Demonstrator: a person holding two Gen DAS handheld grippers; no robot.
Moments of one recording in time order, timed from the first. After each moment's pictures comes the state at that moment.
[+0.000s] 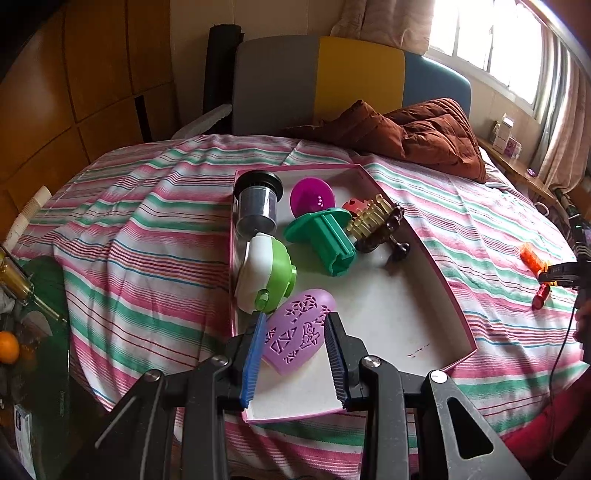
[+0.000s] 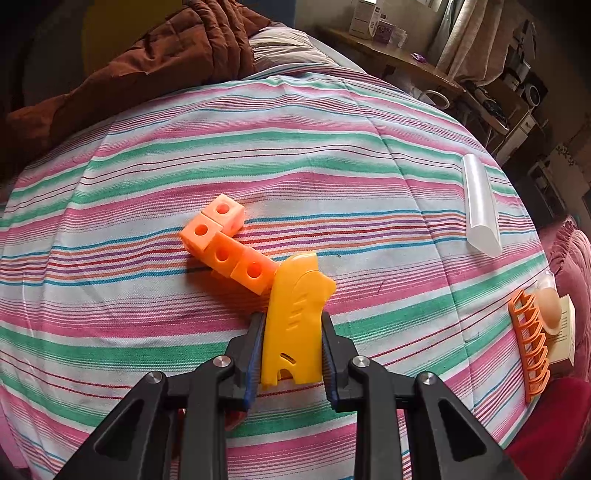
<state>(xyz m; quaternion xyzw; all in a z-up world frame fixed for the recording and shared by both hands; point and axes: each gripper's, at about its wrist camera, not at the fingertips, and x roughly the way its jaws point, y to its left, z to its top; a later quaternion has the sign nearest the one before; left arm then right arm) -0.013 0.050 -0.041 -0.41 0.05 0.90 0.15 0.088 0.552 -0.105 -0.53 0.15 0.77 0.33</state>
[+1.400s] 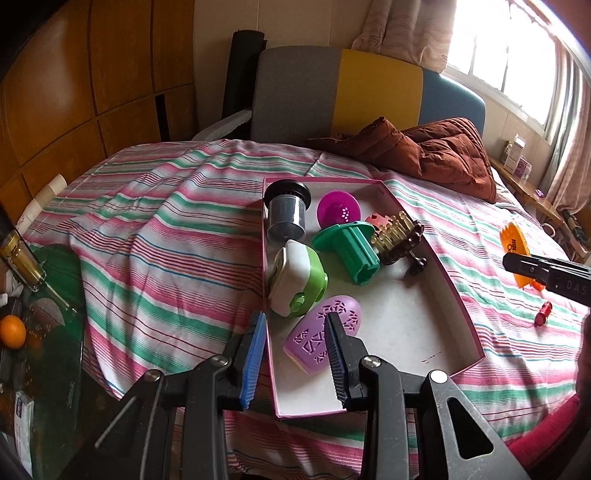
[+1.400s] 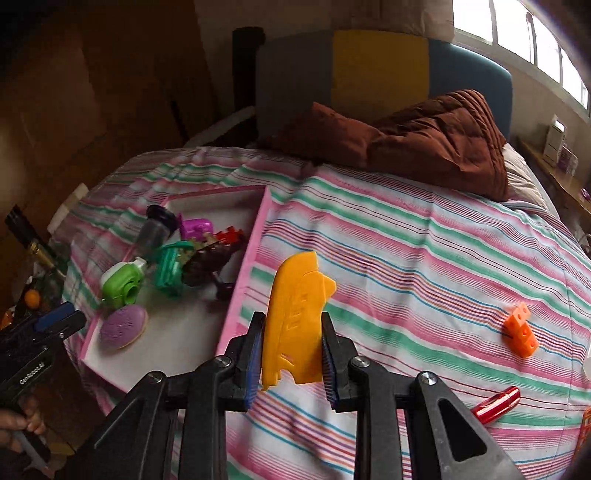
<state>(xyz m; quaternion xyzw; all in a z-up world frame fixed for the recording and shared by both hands) -0.010 0.026 -0.036 -0.40 0.02 0.91 0.13 0.049 0.311 -0.033 -0.43 0.06 0.90 -0.02</state>
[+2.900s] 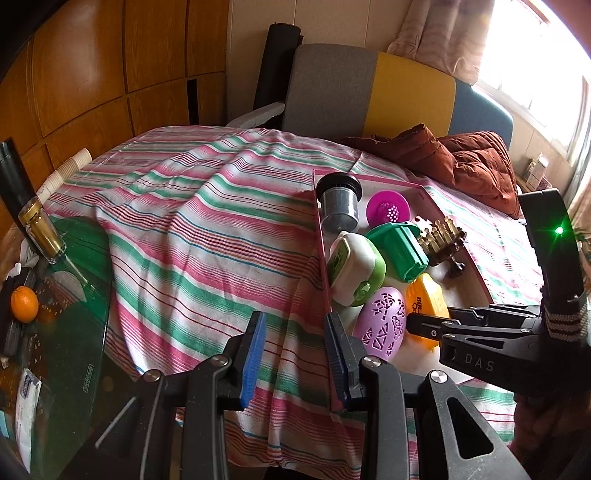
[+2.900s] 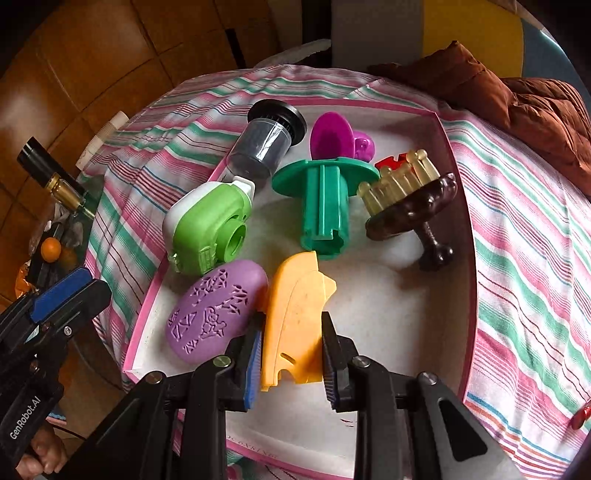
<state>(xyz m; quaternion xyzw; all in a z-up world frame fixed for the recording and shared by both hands) -0.013 -0.014 -0.045 -0.41 -0.01 0.91 0.08 -0.002 0.180 -0.098 -0.53 0.05 0.84 -0.11</state>
